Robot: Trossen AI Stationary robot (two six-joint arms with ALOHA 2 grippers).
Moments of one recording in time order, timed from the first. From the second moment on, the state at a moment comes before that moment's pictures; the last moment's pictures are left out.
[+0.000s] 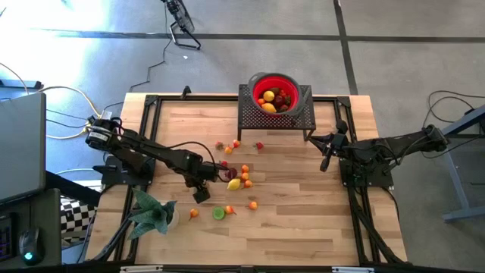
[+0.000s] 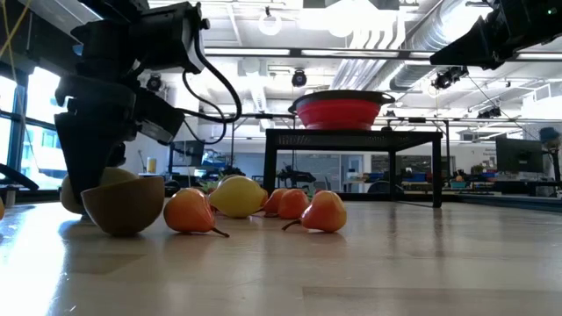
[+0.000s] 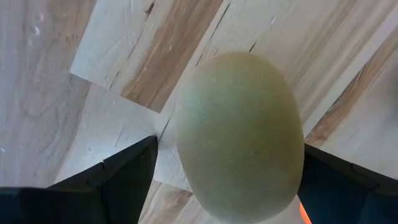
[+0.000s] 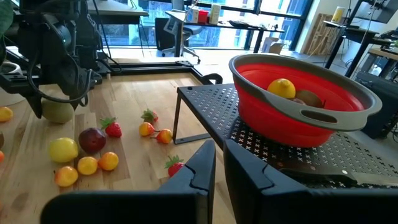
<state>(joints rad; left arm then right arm) -0.16 1.57 0.83 -0.66 0.17 -0.71 0.27 0.40 0.40 -0.25 0.74 0.06</state>
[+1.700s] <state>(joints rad) -0.16 1.42 0.83 -0.64 0.17 -0.70 0.27 0.40 0.40 -0.25 0.77 0.06</state>
